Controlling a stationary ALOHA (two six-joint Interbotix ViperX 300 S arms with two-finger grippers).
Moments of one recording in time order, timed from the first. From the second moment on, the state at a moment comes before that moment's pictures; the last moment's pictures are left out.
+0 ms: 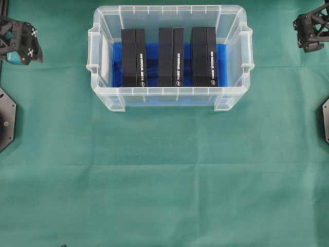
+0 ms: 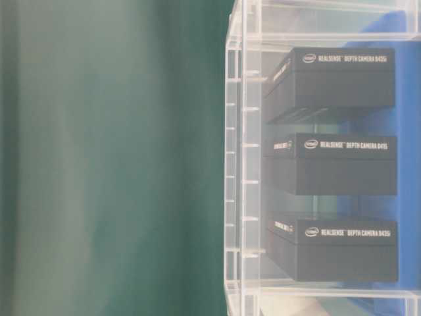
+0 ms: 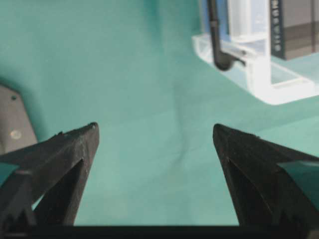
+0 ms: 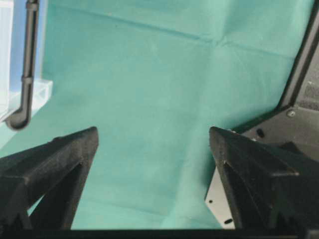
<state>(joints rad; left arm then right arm) 0.32 -0.65 0.49 0.06 1.37 -1.13 -0.46 -0.55 0.50 -0.12 1.40 1.08</state>
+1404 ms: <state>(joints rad) 0.32 -0.65 0.49 0.06 1.41 -1.14 -0.42 -0.41 0.43 -0.10 1.31 1.20</state>
